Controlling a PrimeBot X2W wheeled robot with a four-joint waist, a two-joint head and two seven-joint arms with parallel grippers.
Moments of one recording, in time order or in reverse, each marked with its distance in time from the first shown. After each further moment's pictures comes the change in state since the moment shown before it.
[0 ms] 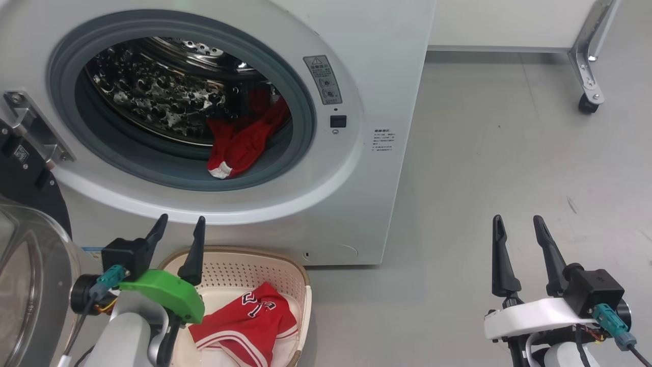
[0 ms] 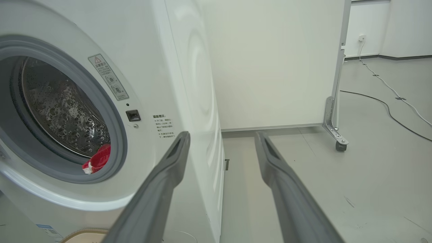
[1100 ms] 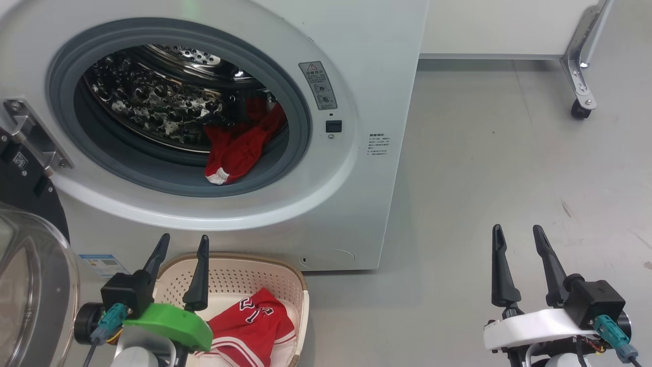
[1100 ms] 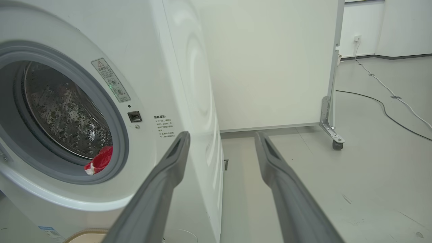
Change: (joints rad) left arm 0.190 -0.022 0.041 -0.255 0.013 0.037 -0.003; right arm 0.042 0.000 0.009 -0.035 0.009 0.002 0.000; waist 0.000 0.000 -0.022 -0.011
